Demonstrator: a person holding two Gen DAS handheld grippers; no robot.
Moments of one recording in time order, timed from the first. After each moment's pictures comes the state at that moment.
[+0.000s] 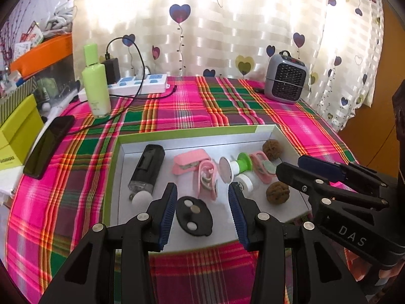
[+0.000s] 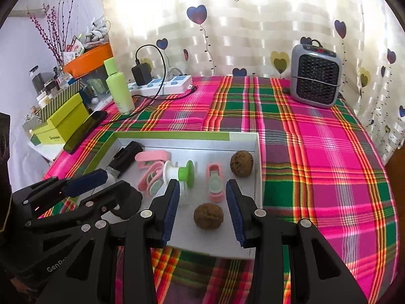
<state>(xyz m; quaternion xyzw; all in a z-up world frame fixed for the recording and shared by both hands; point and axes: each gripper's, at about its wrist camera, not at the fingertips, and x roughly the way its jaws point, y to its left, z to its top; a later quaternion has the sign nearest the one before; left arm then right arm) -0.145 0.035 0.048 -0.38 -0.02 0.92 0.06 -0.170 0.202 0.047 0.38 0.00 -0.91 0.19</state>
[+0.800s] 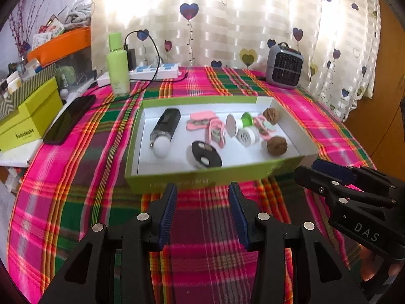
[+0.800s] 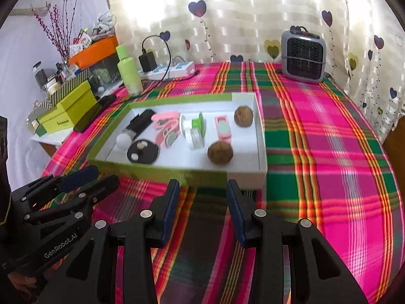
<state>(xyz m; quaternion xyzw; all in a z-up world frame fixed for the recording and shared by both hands) -0.074 0.025 0.029 -0.38 -0.01 0.92 0.04 -0.104 0.205 0.029 0.39 -0.01 -0.90 0.18</state>
